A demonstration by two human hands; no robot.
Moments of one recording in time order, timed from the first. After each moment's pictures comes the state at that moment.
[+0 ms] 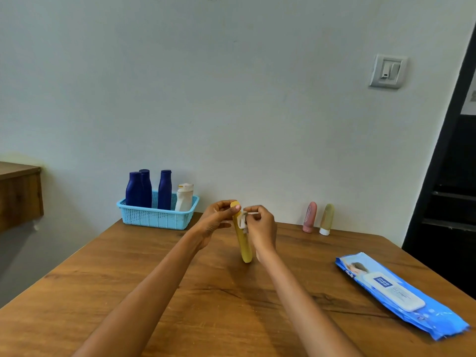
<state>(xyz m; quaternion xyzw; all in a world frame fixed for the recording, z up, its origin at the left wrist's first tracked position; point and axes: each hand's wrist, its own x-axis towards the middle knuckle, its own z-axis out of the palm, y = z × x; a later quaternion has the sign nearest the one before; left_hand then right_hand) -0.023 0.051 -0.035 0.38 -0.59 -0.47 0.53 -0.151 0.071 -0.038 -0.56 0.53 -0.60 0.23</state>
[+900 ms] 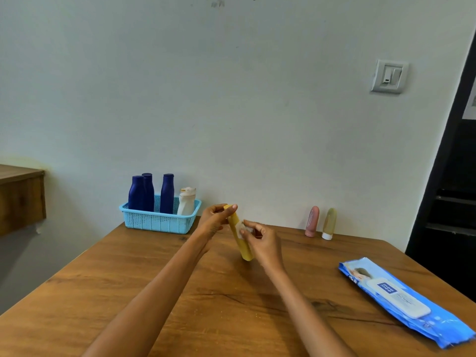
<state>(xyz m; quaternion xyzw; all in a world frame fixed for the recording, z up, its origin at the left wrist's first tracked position) -0.024 0.049 -0.034 0.43 -0.51 -0.45 0.60 -0.169 0.063 -0.071 -0.65 0.44 -0.56 0.25</state>
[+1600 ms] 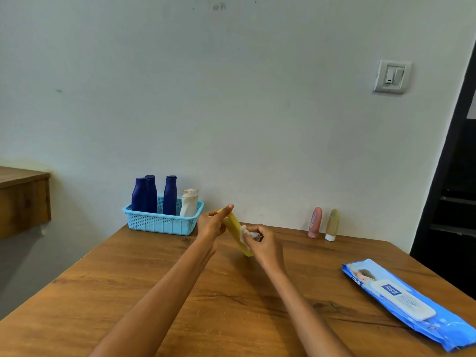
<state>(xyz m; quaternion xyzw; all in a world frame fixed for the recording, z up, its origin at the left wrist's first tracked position) -0.026 0.047 -0.037 0.45 -0.36 -0.48 0.66 -0.167 0.065 -0.073 -0.66 0.51 -0.52 0.17</state>
